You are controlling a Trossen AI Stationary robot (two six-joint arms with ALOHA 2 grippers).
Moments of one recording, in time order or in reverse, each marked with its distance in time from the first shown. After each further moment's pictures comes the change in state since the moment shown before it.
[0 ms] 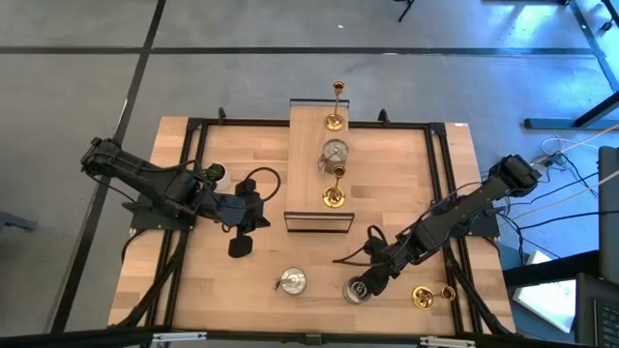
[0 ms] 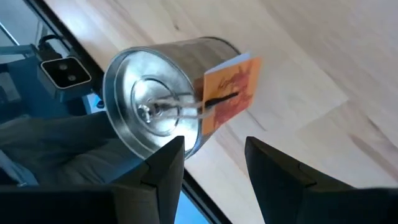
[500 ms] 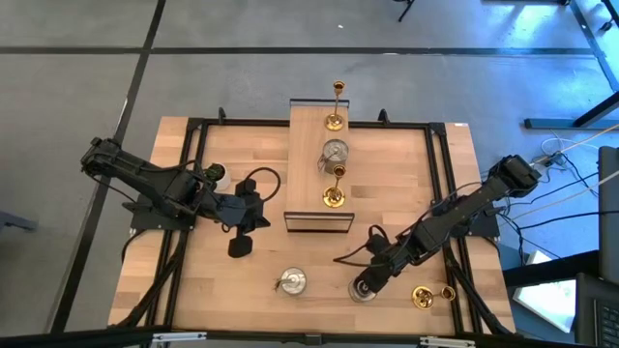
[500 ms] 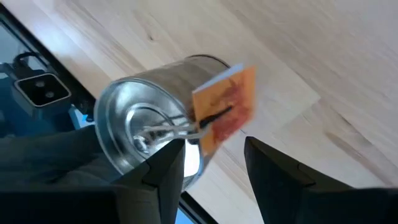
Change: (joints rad) left arm 0.000 0.000 0.000 -0.001 0.000 0.008; right arm 0.005 0.001 0.000 -0.047 0.037 0.053
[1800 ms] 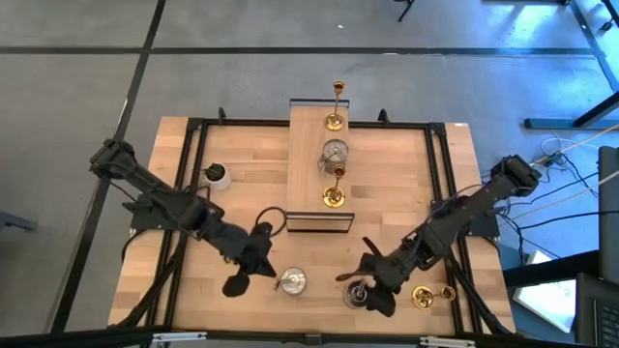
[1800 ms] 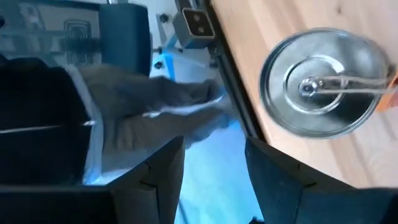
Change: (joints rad) left arm -0.170 0.124 -0.074 0.421 0.220 -0.093; right arm 0.048 -0.003 0.148 0.172 -0.118 -0.244
